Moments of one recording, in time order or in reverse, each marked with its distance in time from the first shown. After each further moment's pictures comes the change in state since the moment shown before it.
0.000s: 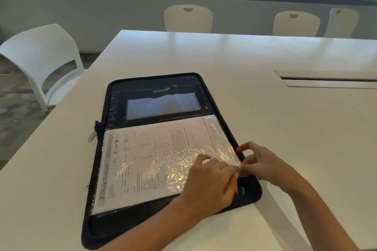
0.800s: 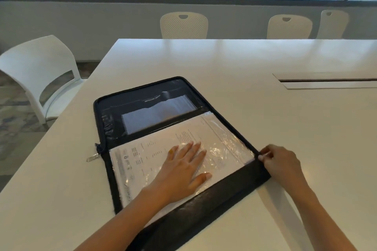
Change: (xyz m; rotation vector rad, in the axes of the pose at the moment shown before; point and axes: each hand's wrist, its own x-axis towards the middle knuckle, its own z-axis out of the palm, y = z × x) left_hand -0.007 -0.104 -0.015 0.199 -0.370 -0.063; right_hand 0.034 0.037 0.001 -0.320 0.597 0.082
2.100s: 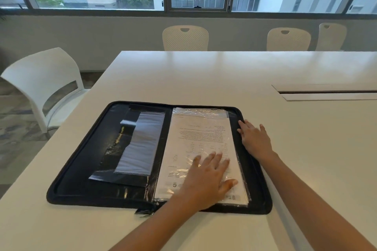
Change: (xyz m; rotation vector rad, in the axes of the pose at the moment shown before) left_hand 0.051 0.057 -0.004 -0.007 -0.027 -0.025; right_hand 0.116 -0.033 0.033 -0.336 -0.007 -0.286
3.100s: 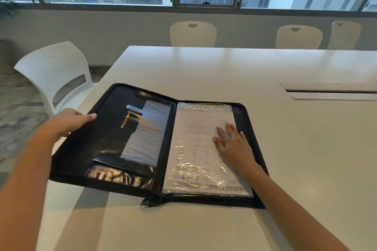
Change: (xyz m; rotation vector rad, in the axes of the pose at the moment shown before) left_hand -0.109 -0.277 -0.135 -0.556 0.155 -1.056; right_hand -0.046 -0.067 0.017 0.209 -0.015 -0.160
